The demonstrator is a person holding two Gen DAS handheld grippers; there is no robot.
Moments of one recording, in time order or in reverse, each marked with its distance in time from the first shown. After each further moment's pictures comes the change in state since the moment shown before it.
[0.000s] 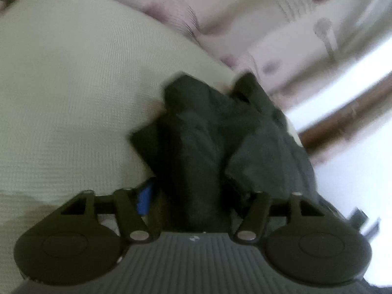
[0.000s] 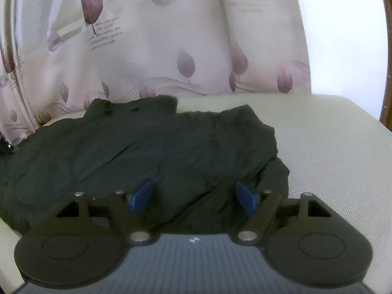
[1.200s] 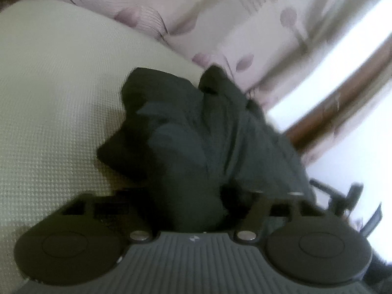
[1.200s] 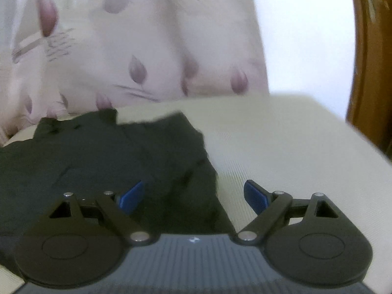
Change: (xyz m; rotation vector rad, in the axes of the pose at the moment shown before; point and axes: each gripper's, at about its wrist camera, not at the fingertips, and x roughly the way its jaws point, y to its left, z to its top) left arm 0.000 -0.029 -0.056 0.092 -0.112 -0.048; right arm 0.001 -0.067 0.006 0.108 0.042 -0.145
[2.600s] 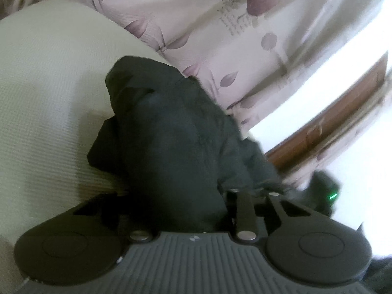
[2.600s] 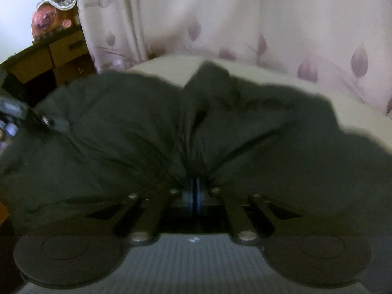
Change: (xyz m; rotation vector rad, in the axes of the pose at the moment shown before) left arm -0.072 -0.044 -0.085 -0.133 -0.167 -0.038; right arm 0.013 0.295 -0.080 -0.488 0.163 0.508
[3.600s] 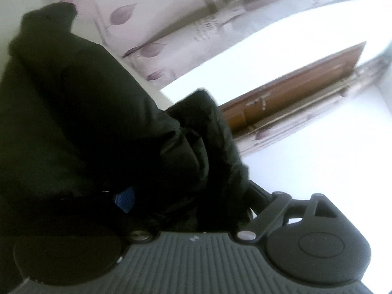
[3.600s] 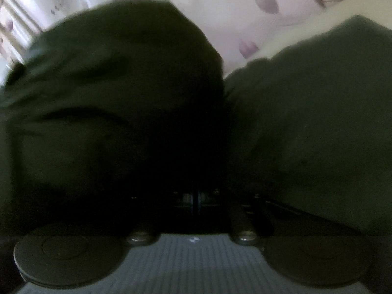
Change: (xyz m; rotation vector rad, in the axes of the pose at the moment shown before) left arm 0.208 -0.229 -0.018 -0.054 0.186 -0.306; right arm -0.104 -0.154 -0.086 0.670 -0.258 0.358
